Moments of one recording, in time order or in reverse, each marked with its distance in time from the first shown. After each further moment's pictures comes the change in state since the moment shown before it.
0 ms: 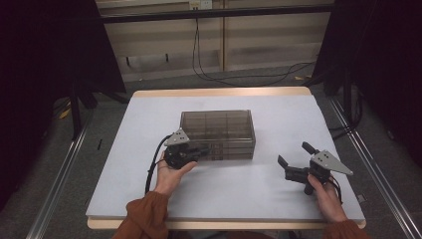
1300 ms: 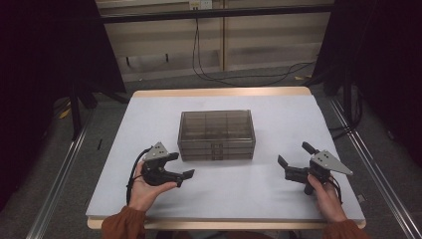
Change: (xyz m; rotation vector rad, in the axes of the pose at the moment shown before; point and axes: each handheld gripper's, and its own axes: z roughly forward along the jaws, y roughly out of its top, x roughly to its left) left arm -0.013 -0.029 -0.062 0.092 0.103 -0.027; right arm 0.000 0.000 0.000 0.001 -0.003 -0.002
